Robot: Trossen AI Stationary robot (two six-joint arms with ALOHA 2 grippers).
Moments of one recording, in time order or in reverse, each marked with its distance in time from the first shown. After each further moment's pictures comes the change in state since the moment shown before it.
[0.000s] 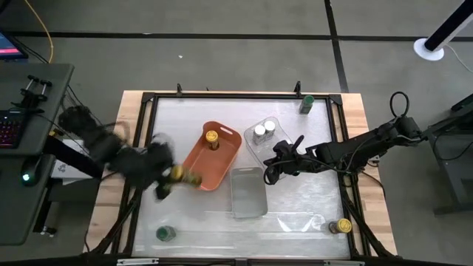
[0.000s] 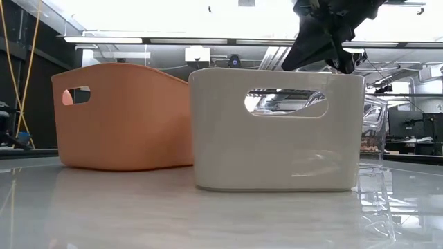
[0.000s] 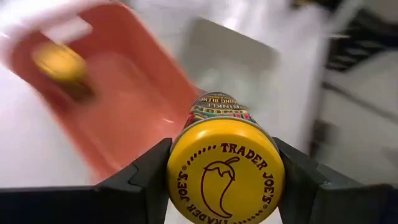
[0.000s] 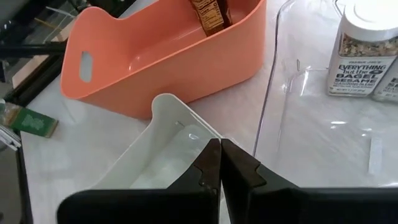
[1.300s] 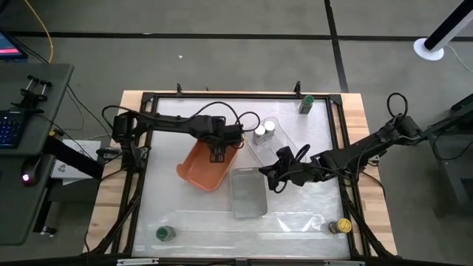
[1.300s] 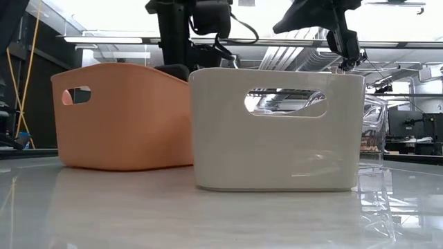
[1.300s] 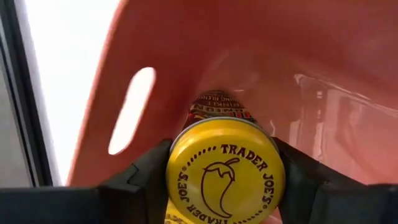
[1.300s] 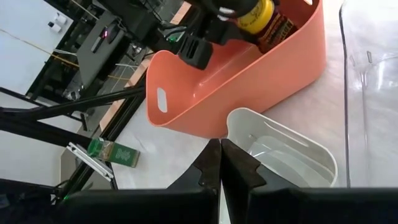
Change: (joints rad) left arm 0.731 0.639 0.000 0.243 0.158 1.133; right arm 0.127 0.000 0.000 0.202 0.106 0.206
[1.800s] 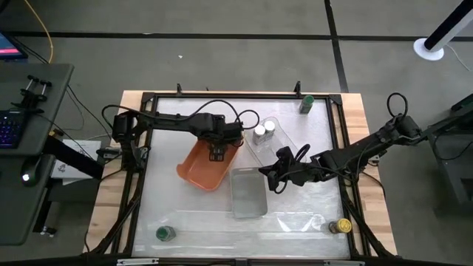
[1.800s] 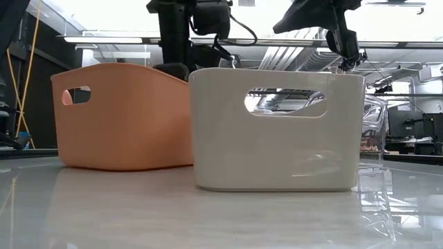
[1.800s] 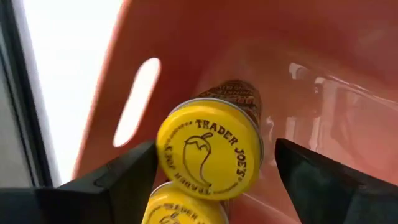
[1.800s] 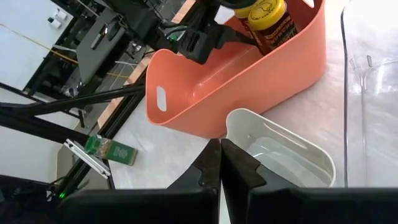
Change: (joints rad) left arm 0.017 0.000 0.019 -0.036 0.017 0.003; right arm 0.000 0.000 0.000 0.000 -0.001 -0.028
